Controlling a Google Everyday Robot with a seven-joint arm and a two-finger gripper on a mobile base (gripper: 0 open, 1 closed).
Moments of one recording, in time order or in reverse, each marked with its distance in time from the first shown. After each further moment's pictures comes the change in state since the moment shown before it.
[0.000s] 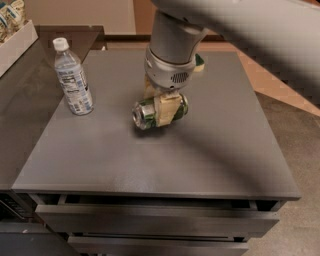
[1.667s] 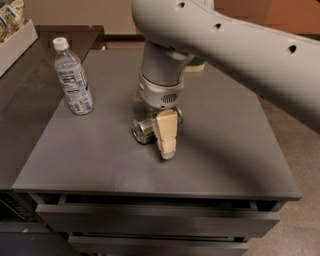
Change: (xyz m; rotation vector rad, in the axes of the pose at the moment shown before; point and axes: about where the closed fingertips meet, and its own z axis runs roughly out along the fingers) arm -0.008 0.013 0.048 -0.084 -0.025 0.016
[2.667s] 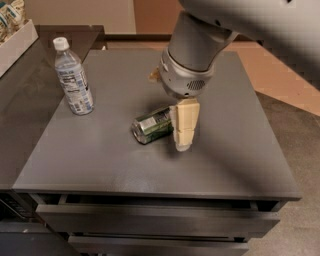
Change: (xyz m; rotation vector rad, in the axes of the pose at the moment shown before) arm 0.015 0.018 -0.057 0.123 -0.055 0.043
